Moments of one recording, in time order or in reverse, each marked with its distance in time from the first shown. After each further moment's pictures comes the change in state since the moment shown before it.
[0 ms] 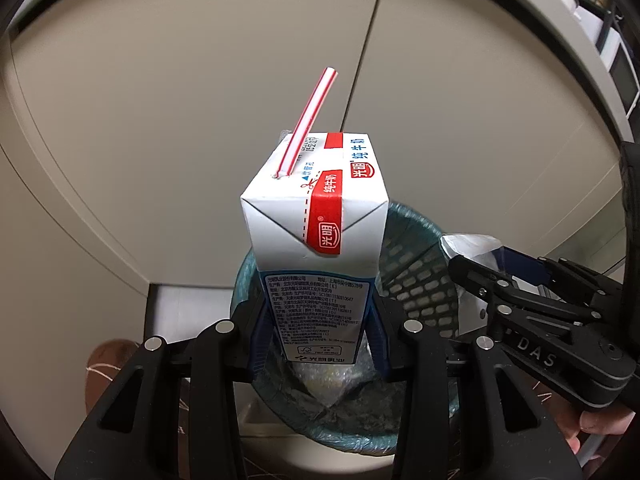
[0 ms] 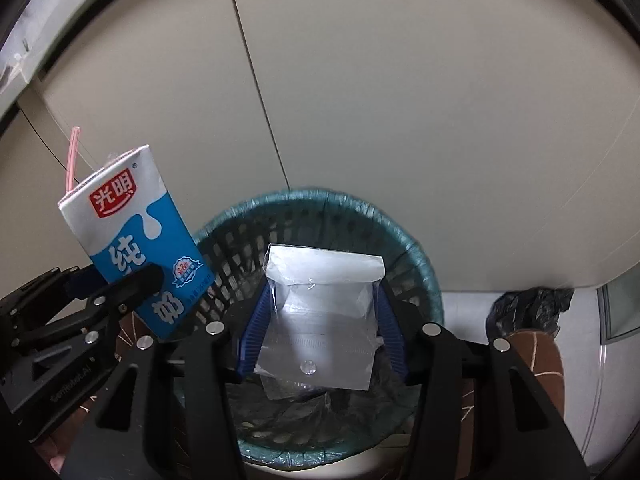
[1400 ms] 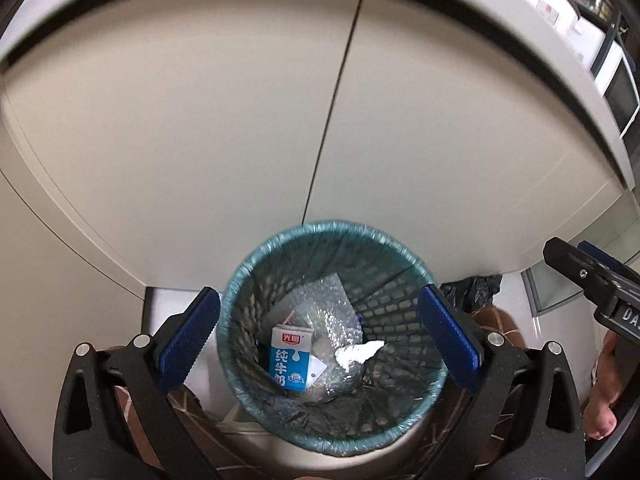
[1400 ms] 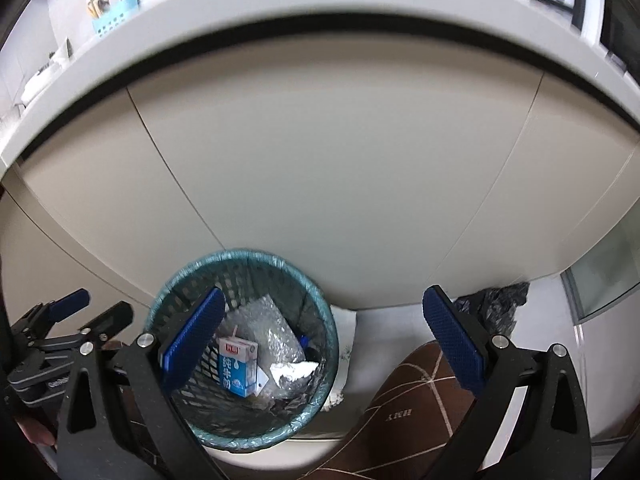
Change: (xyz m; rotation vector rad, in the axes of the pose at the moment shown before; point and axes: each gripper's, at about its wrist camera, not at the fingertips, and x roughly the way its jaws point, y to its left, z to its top) left arm -0.033 -0.032 0.039 -0.024 -0.021 -0.008; right arm -0.107 -0.075 0.032 0.137 -0.130 -0.131
